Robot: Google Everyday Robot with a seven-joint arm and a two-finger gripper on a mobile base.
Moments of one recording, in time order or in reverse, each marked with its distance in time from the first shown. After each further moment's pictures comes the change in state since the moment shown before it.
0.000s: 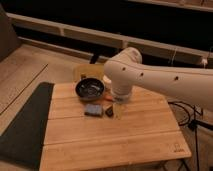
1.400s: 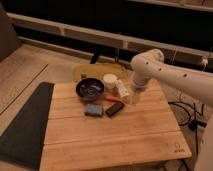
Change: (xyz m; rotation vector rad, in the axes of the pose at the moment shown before) arm 0.059 -0.132 0.068 0.059 -0.094 -0.138
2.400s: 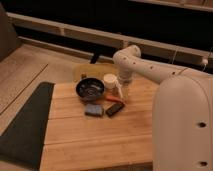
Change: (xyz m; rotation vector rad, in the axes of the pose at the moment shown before) arm -0.075 -0.072 0.070 -0.046 0.067 -0.262
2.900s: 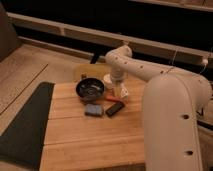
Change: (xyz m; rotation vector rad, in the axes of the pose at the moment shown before) arm -0.020 -0.006 0.007 -0.005 -0.026 -0.029
